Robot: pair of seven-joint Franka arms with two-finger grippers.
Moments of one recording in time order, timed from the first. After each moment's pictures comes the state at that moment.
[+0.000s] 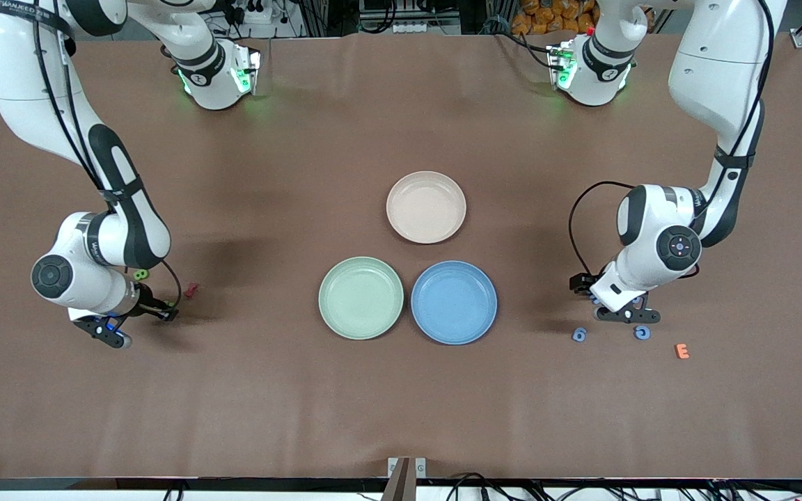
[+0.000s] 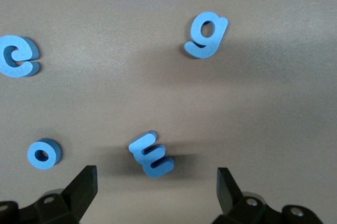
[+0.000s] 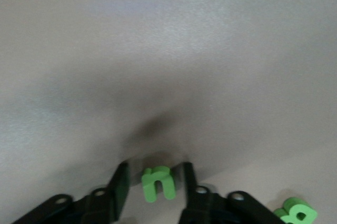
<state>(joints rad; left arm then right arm) -0.18 0.55 0.03 -1.94 -0.02 2.45 -0.06 -0.03 0.66 -0.04 -1.79 0.02 2.41 0.41</state>
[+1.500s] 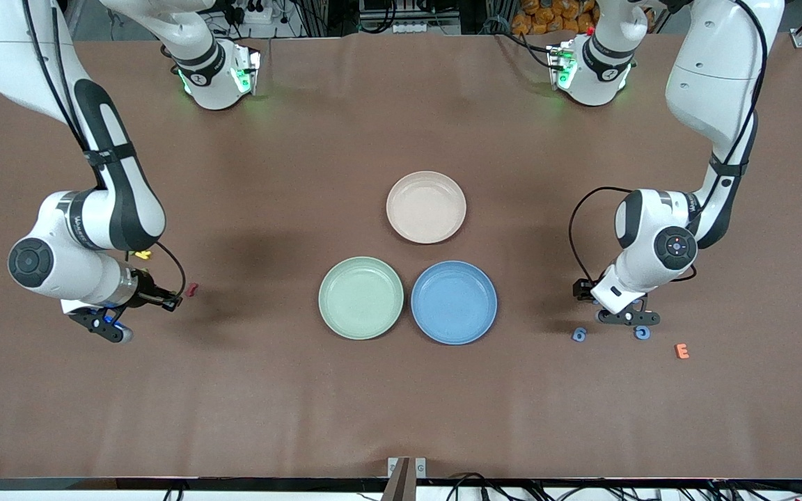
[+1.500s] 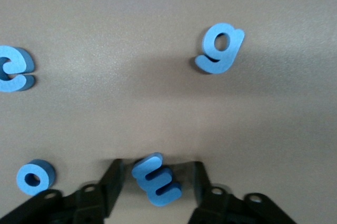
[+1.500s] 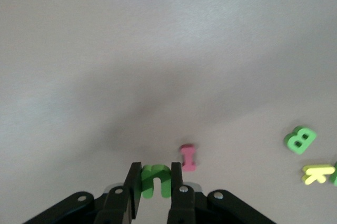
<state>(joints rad) -0.17 0.59 0.03 -1.95 -0.02 2.55 -0.06 0.01 0.49 0.02 -1.78 0.08 2.20 0.48</state>
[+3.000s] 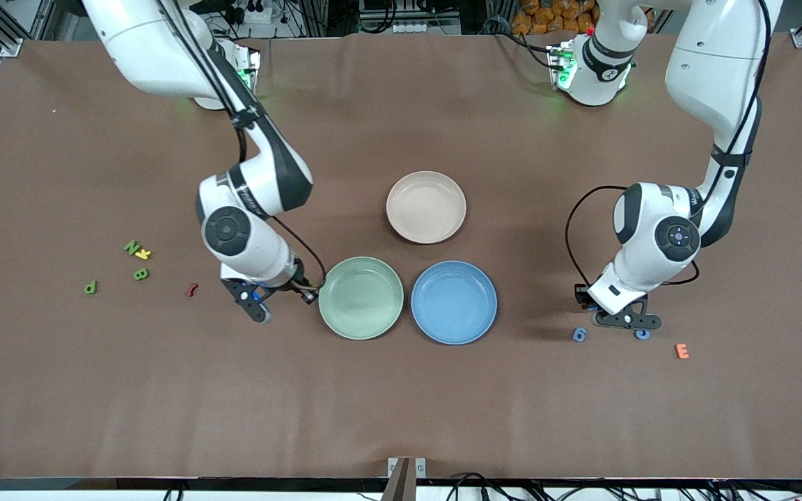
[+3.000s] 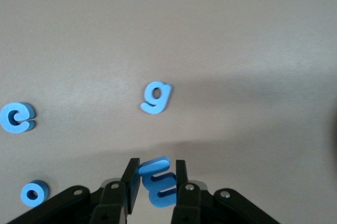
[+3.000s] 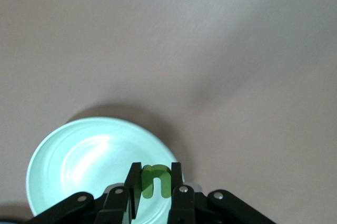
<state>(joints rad) -0.23 0.51 0.03 -1.92 -0.02 2.55 -0.07 0.47 0.65 0.03 -1.56 0.09 2.25 1.30</state>
